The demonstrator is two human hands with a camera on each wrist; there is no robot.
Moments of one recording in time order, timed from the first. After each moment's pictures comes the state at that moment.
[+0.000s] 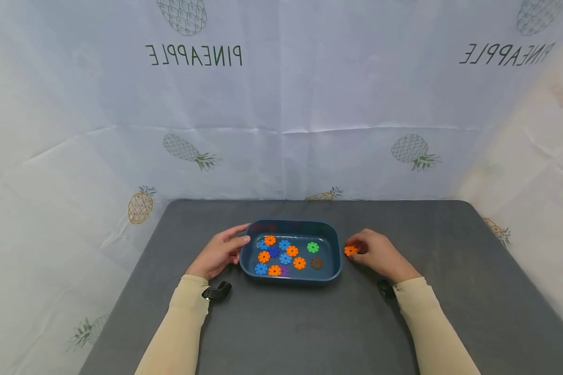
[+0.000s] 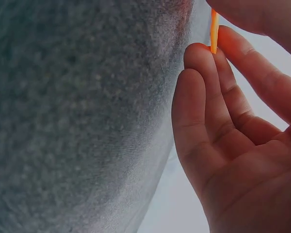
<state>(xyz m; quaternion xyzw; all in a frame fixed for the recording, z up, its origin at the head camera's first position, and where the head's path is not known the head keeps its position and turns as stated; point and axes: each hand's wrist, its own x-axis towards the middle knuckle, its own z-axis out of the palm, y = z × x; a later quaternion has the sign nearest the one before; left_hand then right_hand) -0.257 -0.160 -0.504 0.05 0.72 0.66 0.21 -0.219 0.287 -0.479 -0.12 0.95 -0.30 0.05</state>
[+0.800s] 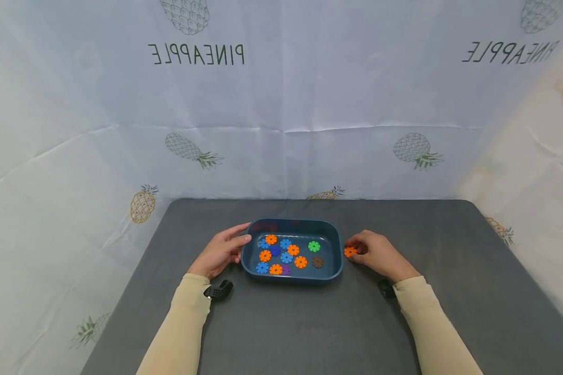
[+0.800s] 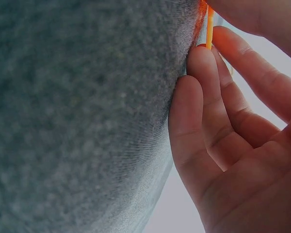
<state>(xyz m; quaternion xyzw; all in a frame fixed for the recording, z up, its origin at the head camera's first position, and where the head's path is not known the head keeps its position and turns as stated) -0.257 -0.160 -0.502 0.04 0.72 0.67 0.21 -0.224 0.286 -0.488 -0.12 0.95 -0.29 0.07</state>
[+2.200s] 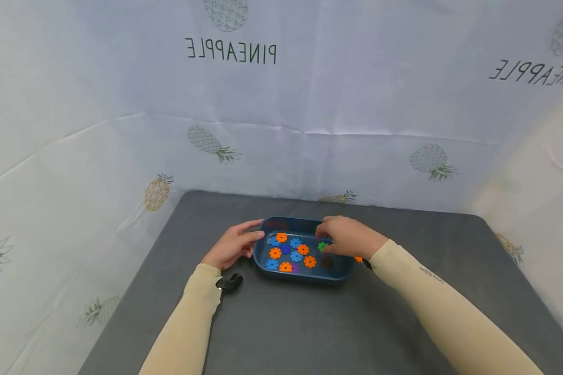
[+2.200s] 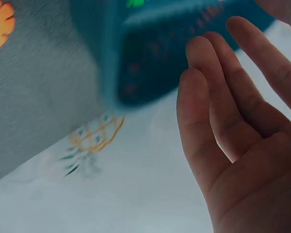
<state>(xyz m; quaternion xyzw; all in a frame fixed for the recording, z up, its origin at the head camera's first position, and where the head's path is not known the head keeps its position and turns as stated) -0.259 -0.164 -0.505 0.05 0.71 0.68 0.20 -0.244 0.176 -0.397 -0.32 0.93 -0.09 0.14</state>
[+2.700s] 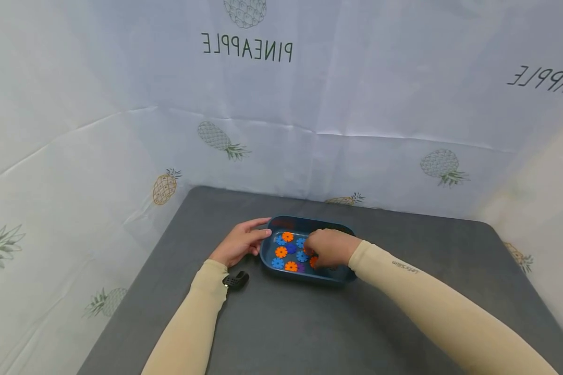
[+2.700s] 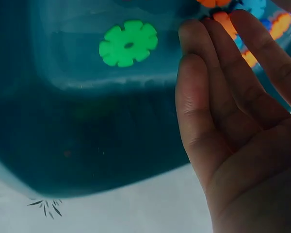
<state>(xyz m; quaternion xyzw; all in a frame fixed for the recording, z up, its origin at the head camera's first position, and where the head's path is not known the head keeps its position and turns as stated) -0.259 -0.164 -0.503 0.06 0.71 0.68 0.19 -0.252 0.120 -0.421 -0.35 0.91 -0.01 0.22</state>
